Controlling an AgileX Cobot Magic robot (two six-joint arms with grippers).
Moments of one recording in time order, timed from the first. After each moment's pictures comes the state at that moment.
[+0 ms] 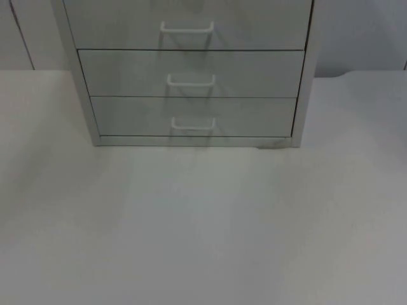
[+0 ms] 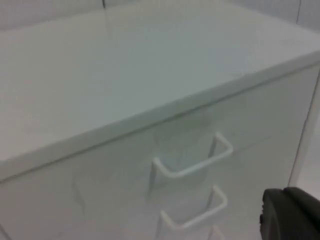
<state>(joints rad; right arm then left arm) -0.03 1.15 -1.03 -0.12 0.30 0.12 -0.50 1.25 -0.93 -0.03 0.06 0.06</state>
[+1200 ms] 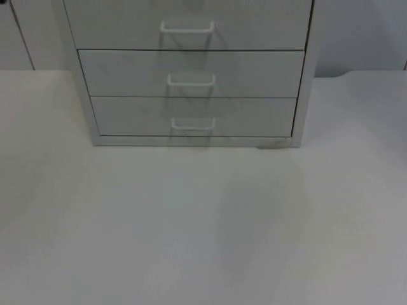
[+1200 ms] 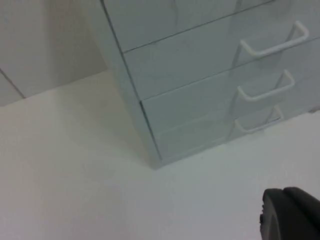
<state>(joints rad) -0.03 1.15 -1.03 -0.12 0.30 0.12 -0.50 0.97 -0.83 0.38 0.59 -0.33</state>
